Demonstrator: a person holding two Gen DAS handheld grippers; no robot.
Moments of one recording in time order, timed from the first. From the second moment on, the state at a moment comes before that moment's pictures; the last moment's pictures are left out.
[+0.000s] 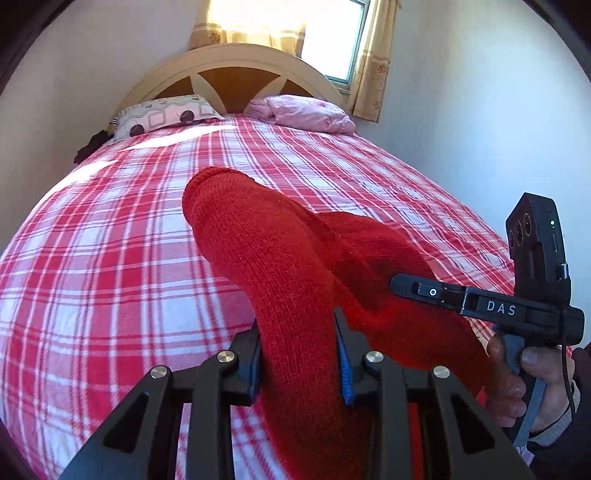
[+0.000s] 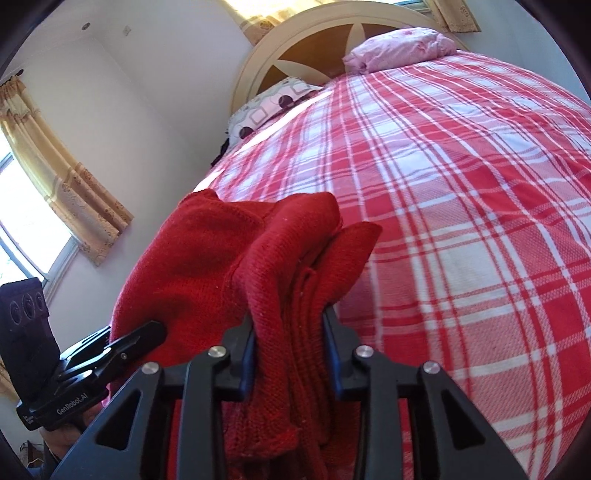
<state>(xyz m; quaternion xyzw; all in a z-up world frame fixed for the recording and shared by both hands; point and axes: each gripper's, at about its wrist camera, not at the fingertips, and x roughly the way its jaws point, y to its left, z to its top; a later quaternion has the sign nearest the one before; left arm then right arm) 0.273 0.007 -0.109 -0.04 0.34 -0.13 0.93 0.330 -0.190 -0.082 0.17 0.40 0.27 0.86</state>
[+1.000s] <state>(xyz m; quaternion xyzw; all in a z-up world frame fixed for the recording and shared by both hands) 0.118 0.157 -0.087 -0.08 0.30 0.02 0.95 0.236 -0.001 -0.050 0.09 0.39 0.43 0.81</state>
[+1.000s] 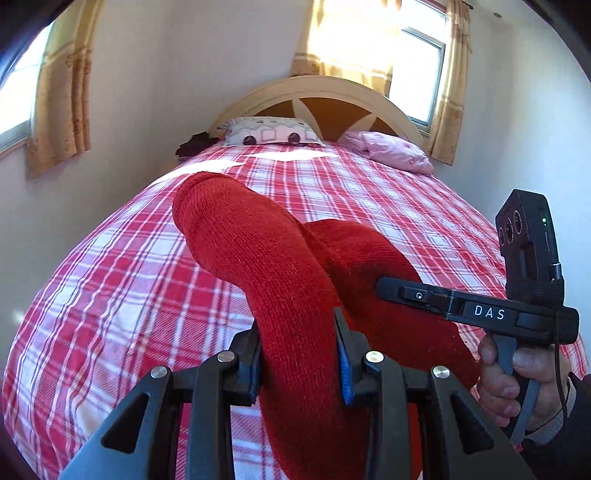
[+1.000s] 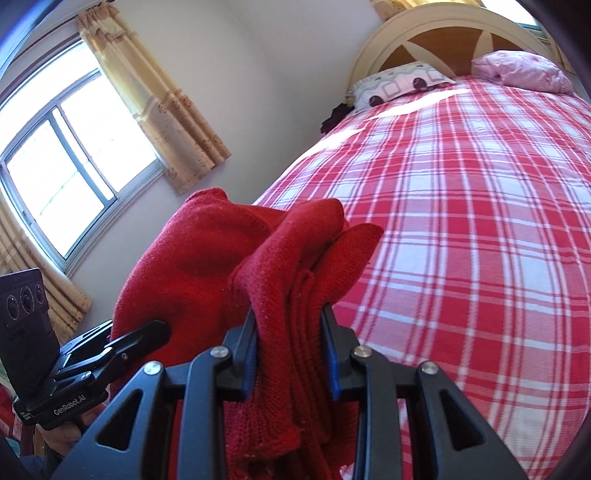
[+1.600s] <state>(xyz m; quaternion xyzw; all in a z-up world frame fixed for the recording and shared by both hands) 0.089 0.229 -0.139 -0.14 0.33 0.08 0.93 0.222 0.085 -0.093 0.05 0.44 0.47 0.76</state>
